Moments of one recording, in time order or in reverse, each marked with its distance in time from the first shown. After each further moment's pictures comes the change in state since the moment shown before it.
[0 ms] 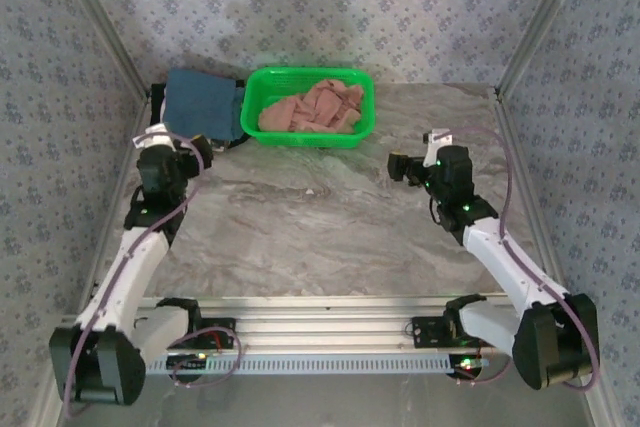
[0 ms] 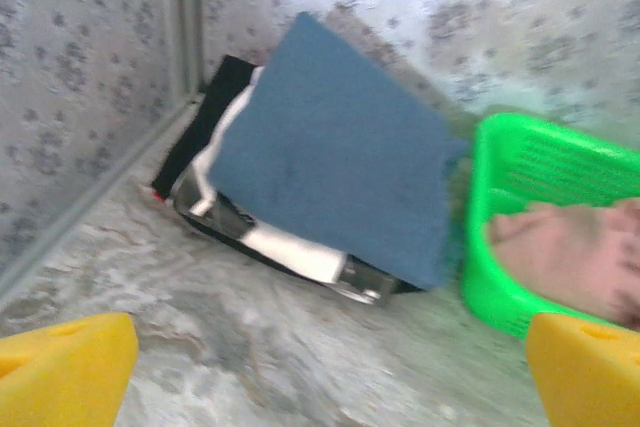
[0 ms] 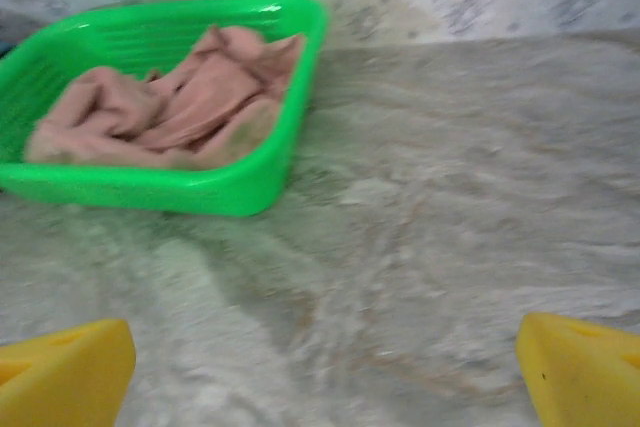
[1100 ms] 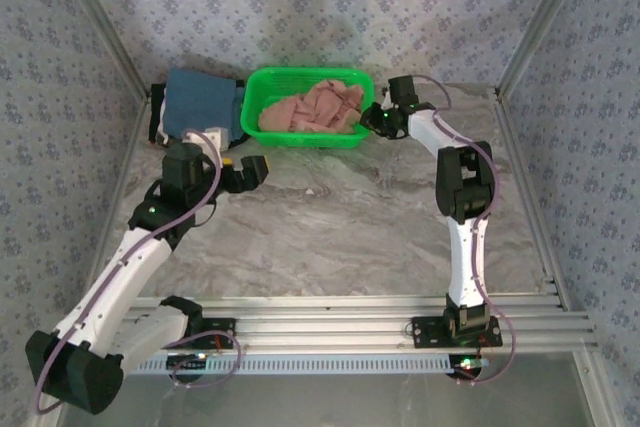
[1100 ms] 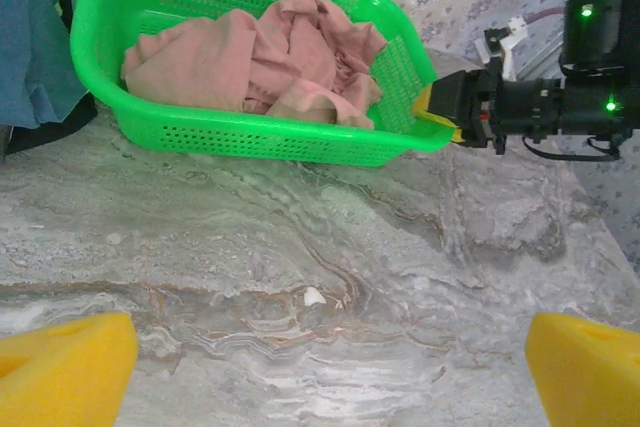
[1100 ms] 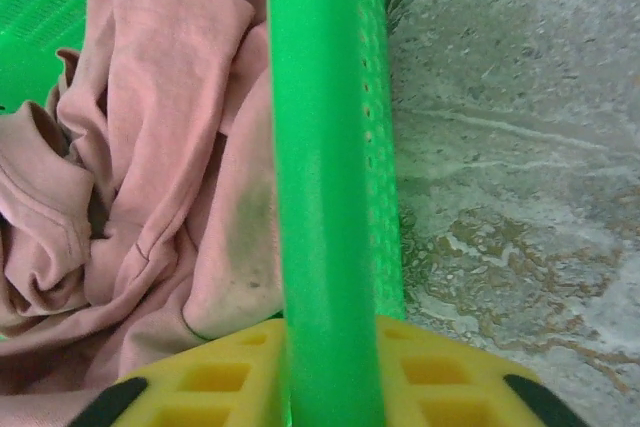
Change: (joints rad) left arm -0.274 0.013 0.137 -0.251 0.389 -0.087; right arm -0.056 1.152 1.078 -0.343 -0.362 0.370
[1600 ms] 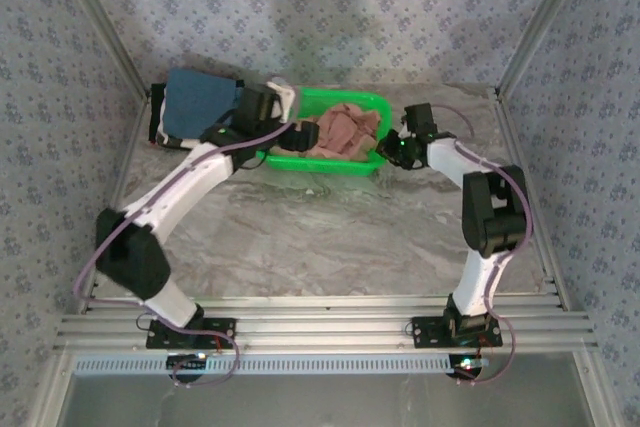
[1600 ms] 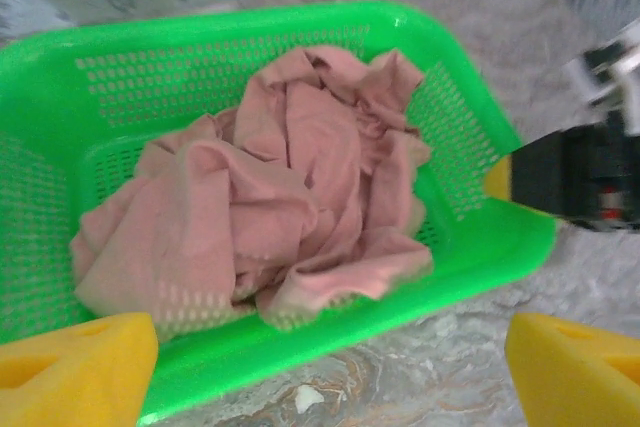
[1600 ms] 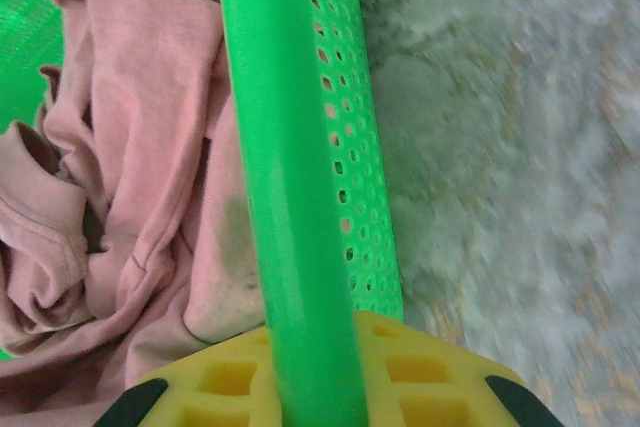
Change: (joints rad) left arm -0.192 0.664 0.589 -0.126 -0.093 0.233; right arm -0.011 -0.420 -0.570 0.097 0.040 0.111
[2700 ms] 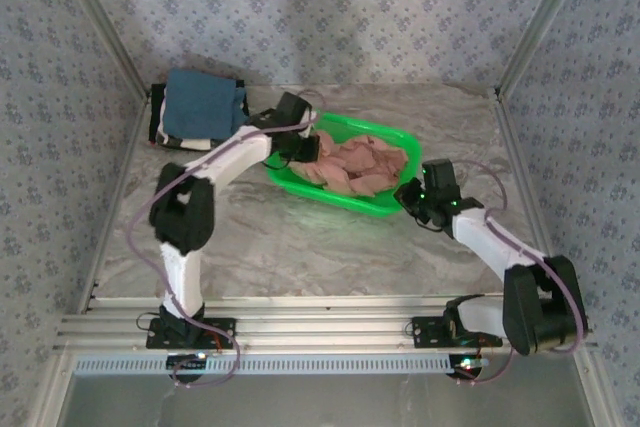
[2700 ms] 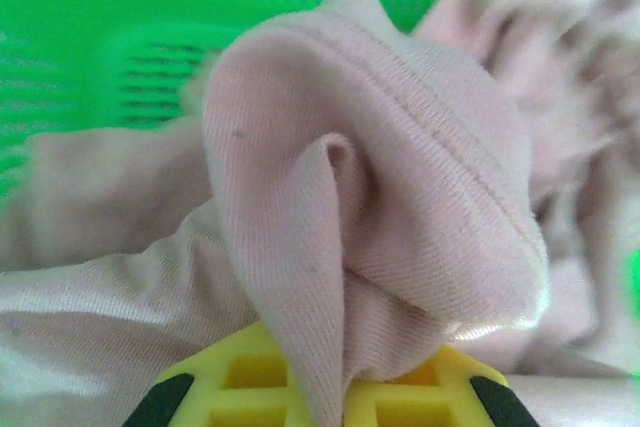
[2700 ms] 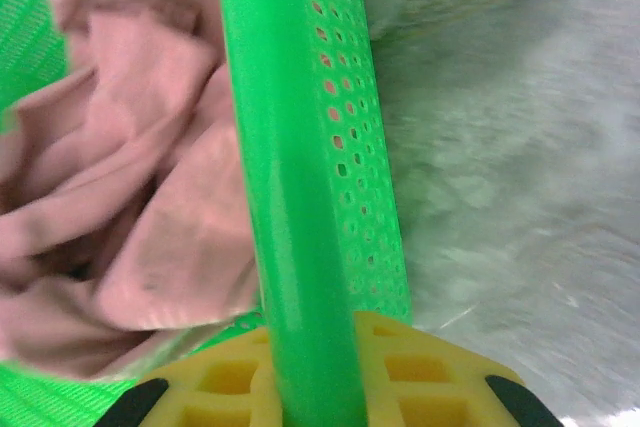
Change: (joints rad) left arm 0.011 0.311 0.163 -0.148 0.101 -0.130; right arm 0.035 -0.595 -0.611 0.093 0.151 0.257
